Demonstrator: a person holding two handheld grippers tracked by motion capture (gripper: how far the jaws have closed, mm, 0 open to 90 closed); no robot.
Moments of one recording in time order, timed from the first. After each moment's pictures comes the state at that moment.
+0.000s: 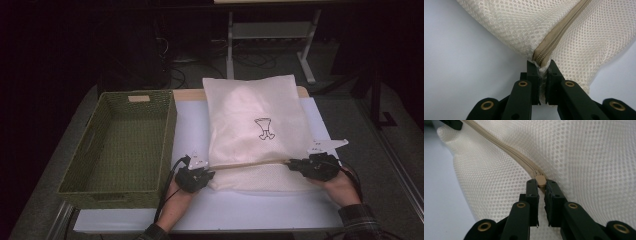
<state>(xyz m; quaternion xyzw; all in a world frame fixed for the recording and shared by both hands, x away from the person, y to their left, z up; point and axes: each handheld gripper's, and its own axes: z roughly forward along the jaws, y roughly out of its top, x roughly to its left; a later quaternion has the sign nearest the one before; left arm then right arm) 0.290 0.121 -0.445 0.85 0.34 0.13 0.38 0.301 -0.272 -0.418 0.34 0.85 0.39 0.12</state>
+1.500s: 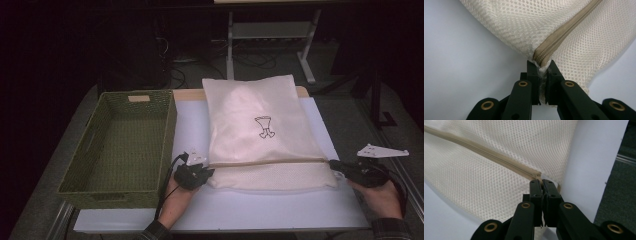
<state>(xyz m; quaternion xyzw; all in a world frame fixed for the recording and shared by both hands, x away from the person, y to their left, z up) 0.291 0.120 -0.435 0.84 0.36 0.13 0.38 0.273 -0.371 -0.419 0.46 0.78 0.40 0.17</state>
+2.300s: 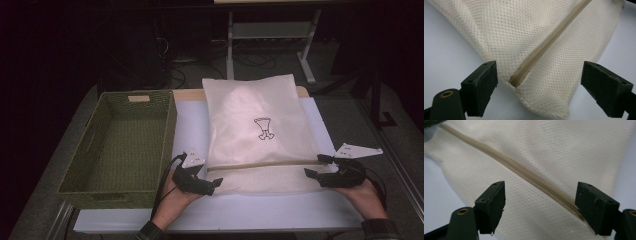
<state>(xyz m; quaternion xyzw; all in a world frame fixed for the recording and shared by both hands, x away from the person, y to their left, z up) 0.278 0.123 -0.418 0.84 0.32 0.11 0.43 0.275 -0.314 -0.413 0.39 0.80 0.42 0.16</state>
